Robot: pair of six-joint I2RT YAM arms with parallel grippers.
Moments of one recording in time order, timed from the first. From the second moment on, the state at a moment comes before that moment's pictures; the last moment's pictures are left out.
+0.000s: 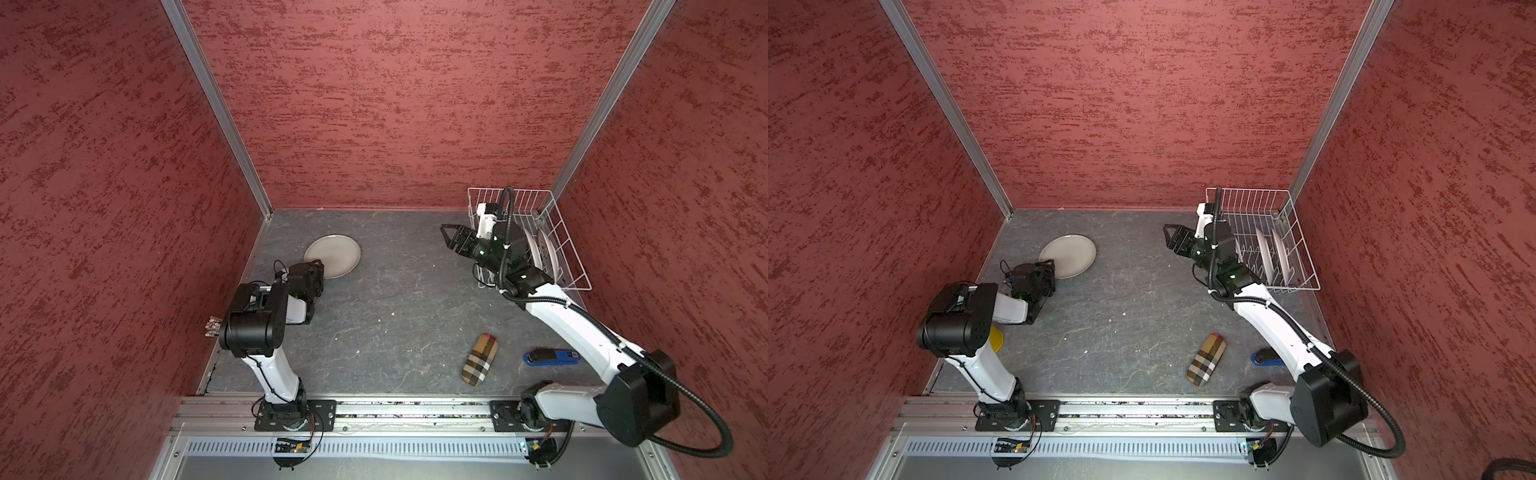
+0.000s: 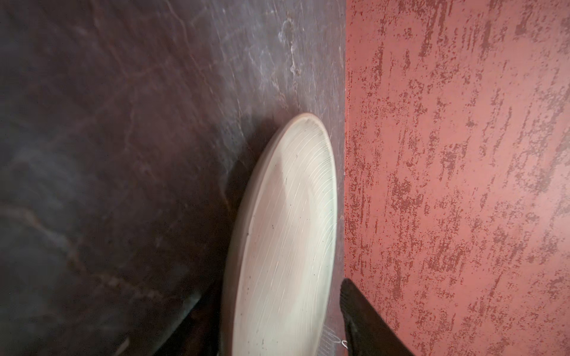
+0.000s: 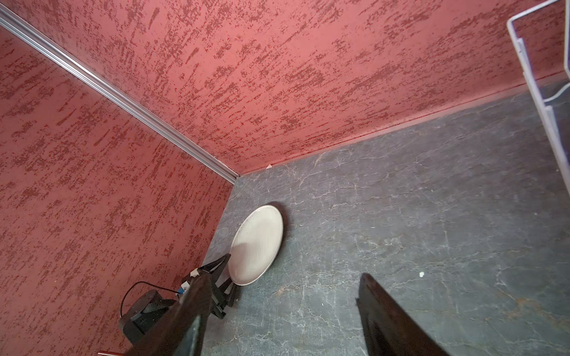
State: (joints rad) left arm 0.03 1.78 0.54 0.79 0.02 -1.44; right arm 0.41 1.29 1.03 0.03 -0.15 0.70
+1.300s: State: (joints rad) left arm -0.08 1.42 0.41 0.66 0.04 -1.41; right arm 0.16 1.16 1.40 -0.75 0.37 0.24
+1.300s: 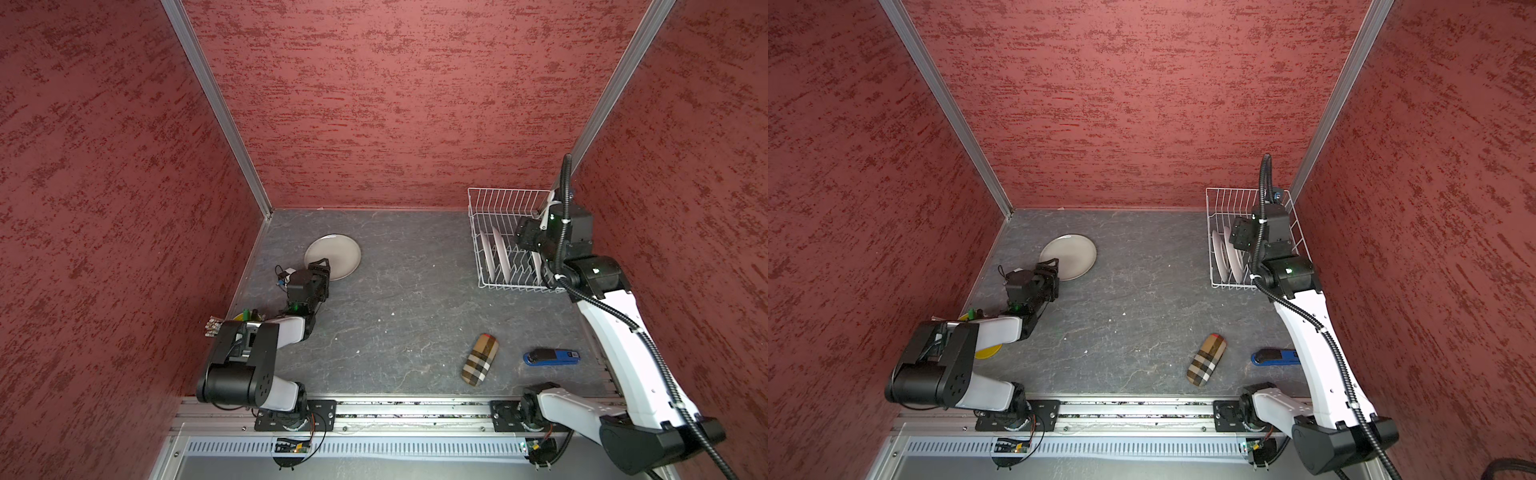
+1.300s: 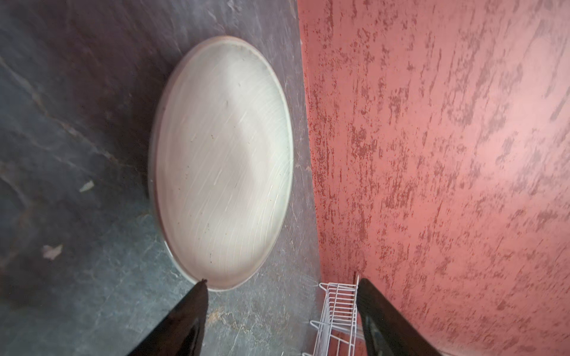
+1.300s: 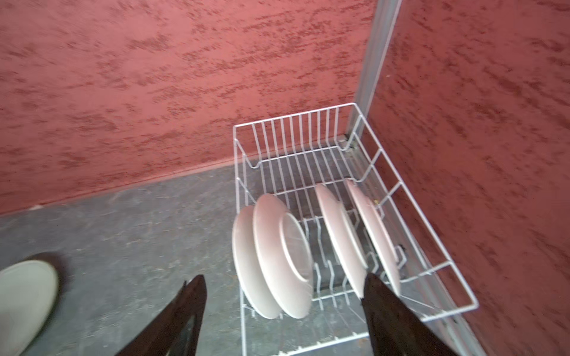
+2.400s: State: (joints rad) left arm -0.28 1.43 0.63 0.44 0.15 -1.01; right arm 0.26 1.61 1.58 -0.93 0.60 0.12
